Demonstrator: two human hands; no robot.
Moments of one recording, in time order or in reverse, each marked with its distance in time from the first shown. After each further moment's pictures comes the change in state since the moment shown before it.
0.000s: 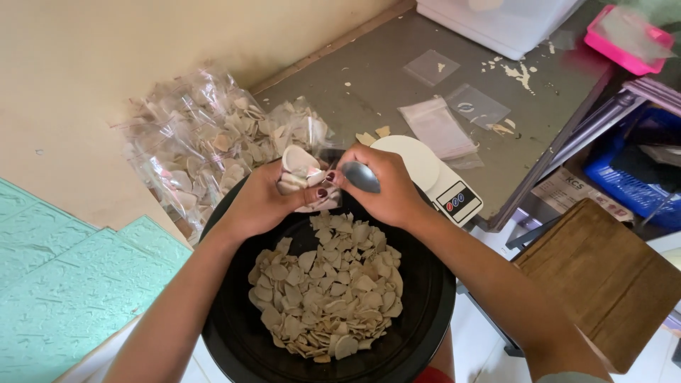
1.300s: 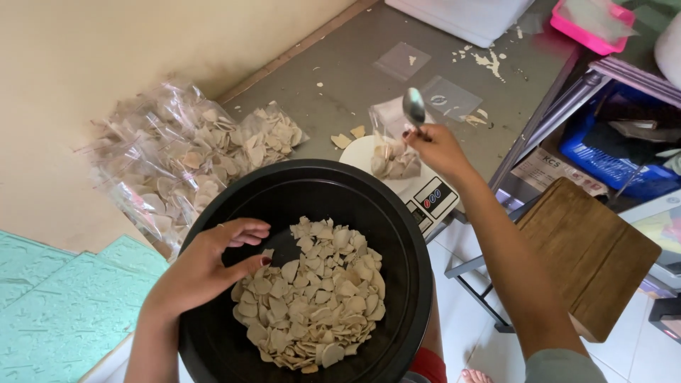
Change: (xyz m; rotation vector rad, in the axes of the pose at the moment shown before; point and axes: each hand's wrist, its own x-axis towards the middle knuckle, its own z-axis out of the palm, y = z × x) left_hand -0.060 0.017 -0.033 0.331 -0.247 -0.185; right_hand -0.024 0.118 -0.108 -0.103 0.122 0.924
